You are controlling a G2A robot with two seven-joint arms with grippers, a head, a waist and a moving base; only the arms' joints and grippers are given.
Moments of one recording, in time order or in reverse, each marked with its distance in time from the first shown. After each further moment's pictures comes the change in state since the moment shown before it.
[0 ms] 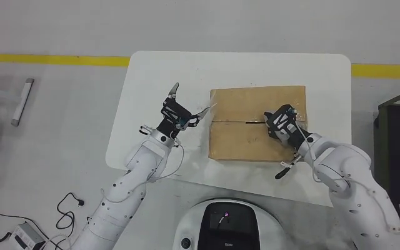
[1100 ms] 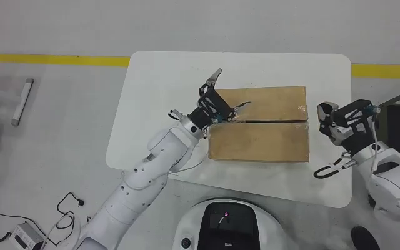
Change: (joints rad) left arm -0.212 -0.087 0.195 0.051 0.005 -0.028 -0.013; right arm -0.252 0.024 0.436 -0.163 0.141 0.045 -0.026
